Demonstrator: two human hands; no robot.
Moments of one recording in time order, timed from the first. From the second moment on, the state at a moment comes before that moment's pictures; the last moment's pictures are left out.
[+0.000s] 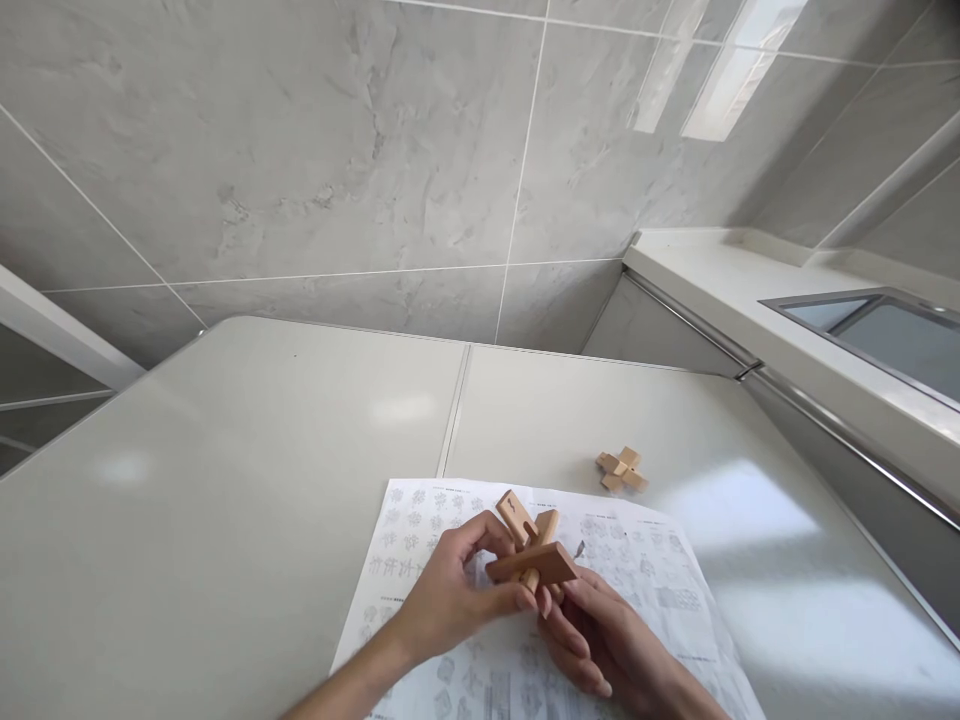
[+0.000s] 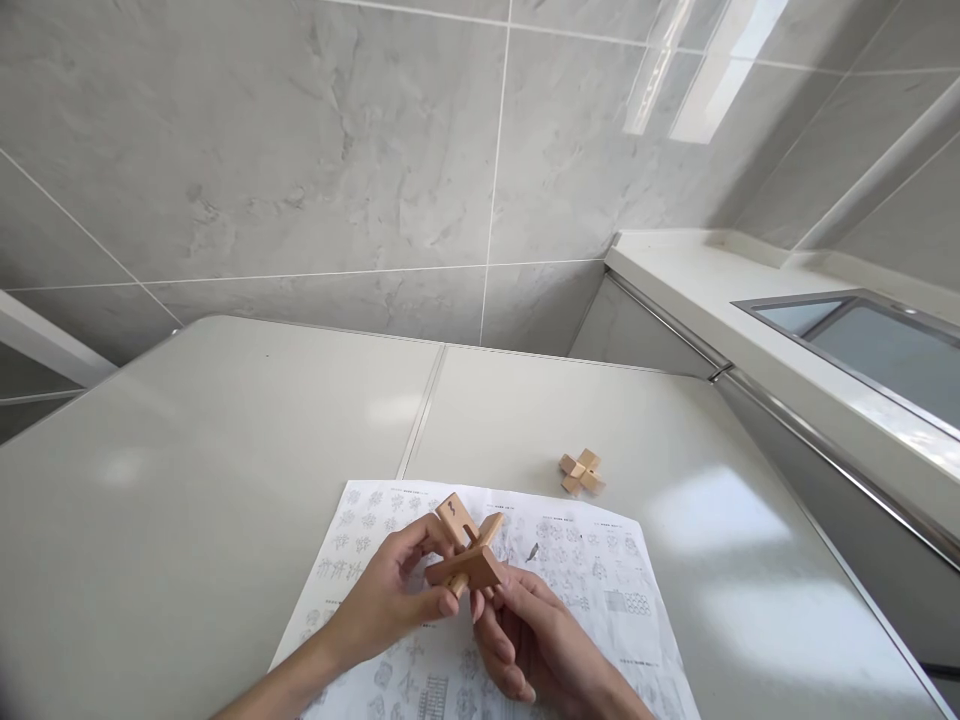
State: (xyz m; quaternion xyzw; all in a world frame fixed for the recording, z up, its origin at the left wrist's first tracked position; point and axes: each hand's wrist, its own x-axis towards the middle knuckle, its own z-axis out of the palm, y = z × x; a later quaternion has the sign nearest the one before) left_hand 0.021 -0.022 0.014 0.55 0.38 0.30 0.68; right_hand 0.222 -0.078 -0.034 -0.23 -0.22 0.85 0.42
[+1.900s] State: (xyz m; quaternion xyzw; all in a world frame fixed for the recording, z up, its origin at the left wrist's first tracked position) left_hand -0.015 0.019 0.001 0.77 0.56 0.23 0.19; right_hand 0.234 -0.066 -0.029 -0.39 -0.22 0.72 0.52
